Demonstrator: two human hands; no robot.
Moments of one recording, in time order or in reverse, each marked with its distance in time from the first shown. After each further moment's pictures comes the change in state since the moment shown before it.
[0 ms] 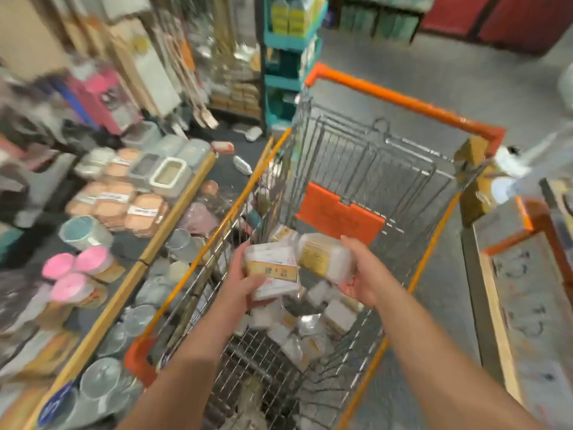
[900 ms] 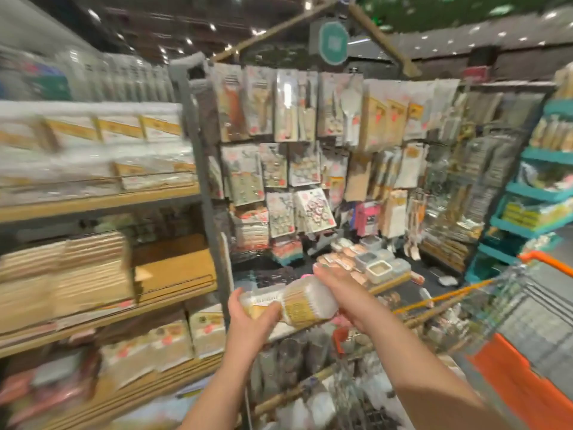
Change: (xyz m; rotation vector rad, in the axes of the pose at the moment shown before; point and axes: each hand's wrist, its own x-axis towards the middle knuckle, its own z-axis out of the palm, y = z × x) left_hand -0.459 0.039 -0.057 0.040 1.144 0.408; right_hand -0.394 0.098 0.209 -0.868 -0.911 -0.566
